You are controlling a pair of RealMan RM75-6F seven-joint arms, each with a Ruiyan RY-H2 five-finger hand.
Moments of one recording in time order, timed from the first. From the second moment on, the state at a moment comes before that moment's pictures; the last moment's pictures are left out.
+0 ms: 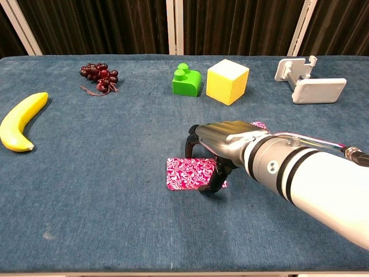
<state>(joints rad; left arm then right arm) -0.06 -1.26 -0.03 -1.43 1.51 1.51 0.02 0.88 -1.83 0.12 -1.76 -0.58 1.19 -0.86</state>
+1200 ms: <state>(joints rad) -0.05 -1.27 -0.02 -1.40 1.52 1.53 -0.01 0.79 -1.60 0.09 -1.95 -0.75 1.21 -0.73</state>
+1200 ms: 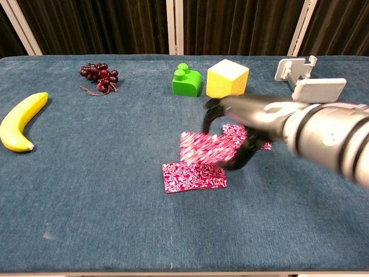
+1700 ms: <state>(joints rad) -0.06 -1.27 -0.02 -1.44 1.53 1.53 0.03 0.62 -1.36 -0.11 -1.87 -1.03 1.13 -0.48</state>
